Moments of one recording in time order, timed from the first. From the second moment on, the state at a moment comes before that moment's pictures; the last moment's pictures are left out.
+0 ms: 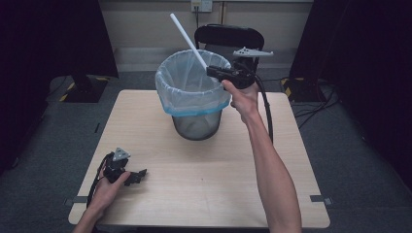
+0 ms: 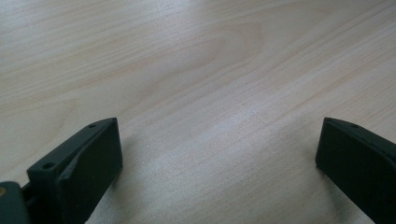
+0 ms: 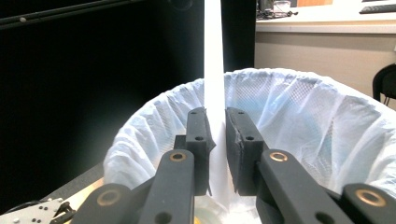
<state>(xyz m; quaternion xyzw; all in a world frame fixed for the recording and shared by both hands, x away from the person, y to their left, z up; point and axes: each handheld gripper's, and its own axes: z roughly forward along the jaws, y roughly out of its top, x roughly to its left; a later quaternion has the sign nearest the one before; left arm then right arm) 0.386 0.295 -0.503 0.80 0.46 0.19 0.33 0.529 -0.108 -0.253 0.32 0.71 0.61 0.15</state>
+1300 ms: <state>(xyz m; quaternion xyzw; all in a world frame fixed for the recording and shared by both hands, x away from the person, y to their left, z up) 0.386 0.295 -0.503 0.80 0.46 0.19 0.33 0.518 -0.138 -0.250 0.36 0.70 0.59 0.19</state>
